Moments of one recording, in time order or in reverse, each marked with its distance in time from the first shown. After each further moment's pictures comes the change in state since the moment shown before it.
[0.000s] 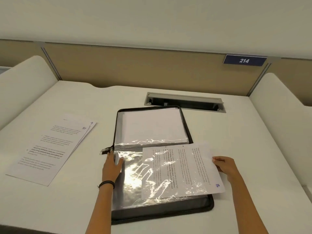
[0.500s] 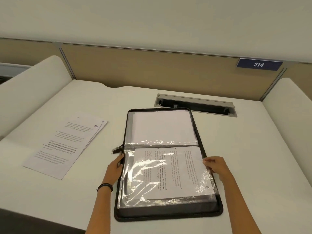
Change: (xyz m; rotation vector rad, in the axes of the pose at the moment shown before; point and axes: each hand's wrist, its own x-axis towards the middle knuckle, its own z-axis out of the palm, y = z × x) left_hand -0.006 -0.025 -0.027 -0.107 -0.105 0.005; right_hand -0.011 -0.019 0.057 -0.157 -0.158 -0.046
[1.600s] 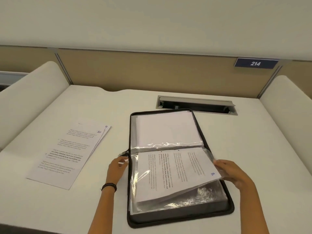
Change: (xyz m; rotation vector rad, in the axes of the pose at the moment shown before) left_hand 0.024 -0.004 -0.028 -0.103 0.056 0.047; right_hand -0.058 -0.023 -0.004 0.060 -0.118 0.094
